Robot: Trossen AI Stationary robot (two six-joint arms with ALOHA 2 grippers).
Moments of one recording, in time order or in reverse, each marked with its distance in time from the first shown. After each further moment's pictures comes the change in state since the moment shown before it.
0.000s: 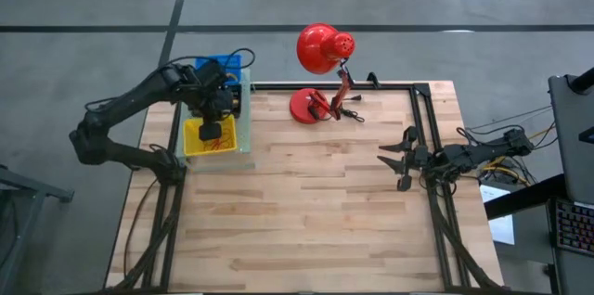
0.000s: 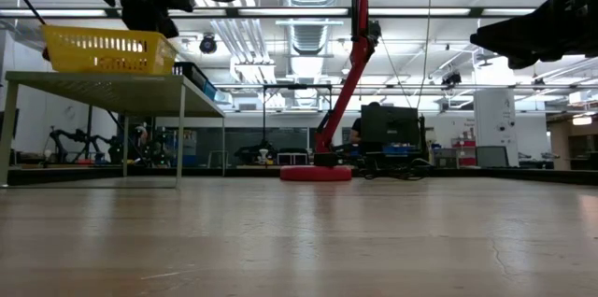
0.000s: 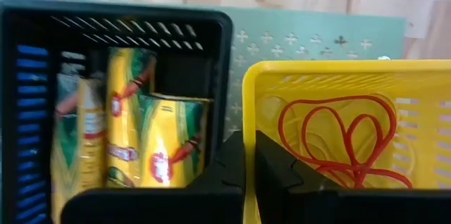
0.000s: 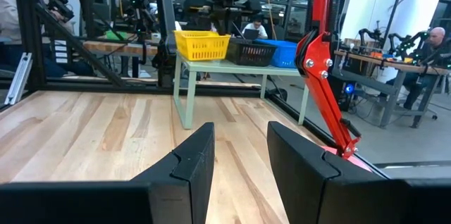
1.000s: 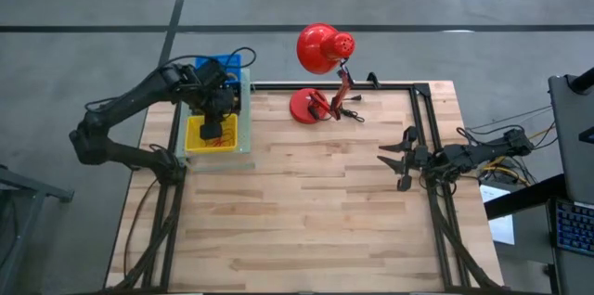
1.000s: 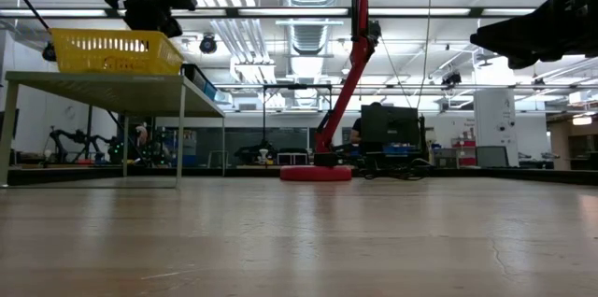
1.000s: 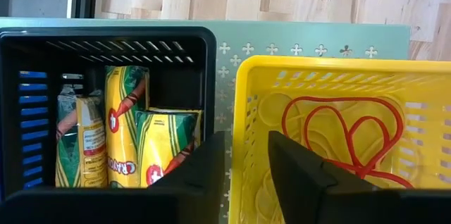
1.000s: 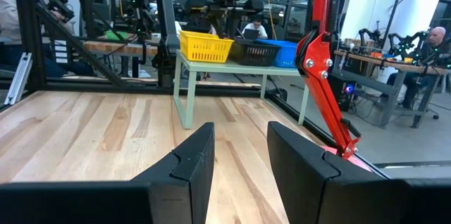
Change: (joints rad) left arm 0.000 -0.001 -0.001 0.037 -0.008 0.039; right arm 0.000 0.000 0.000 0.000 0.000 0.000
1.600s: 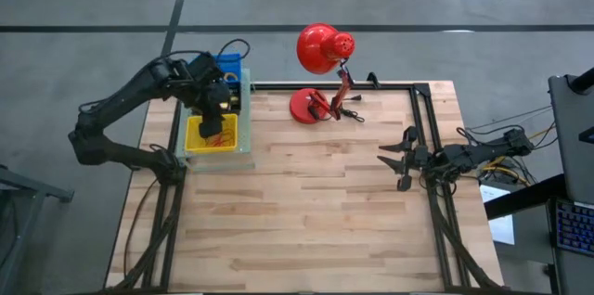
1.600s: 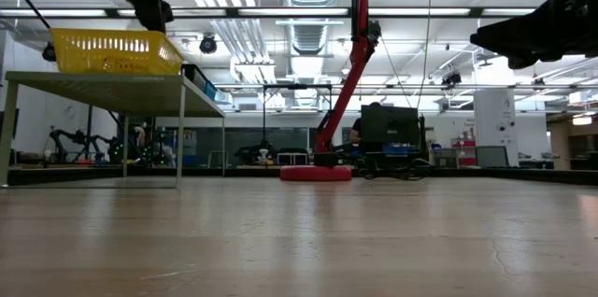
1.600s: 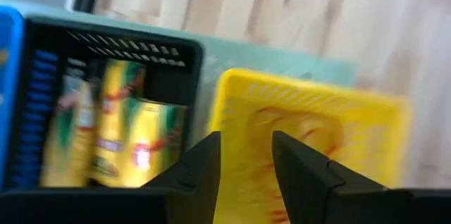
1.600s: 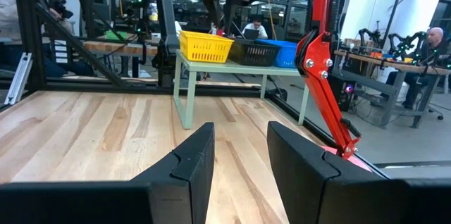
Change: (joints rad) left arm -0.015 -0.009 0.110 -0.086 0.049 -0.157; right arm 0.000 0.000 0.000 0.000 0.000 0.000
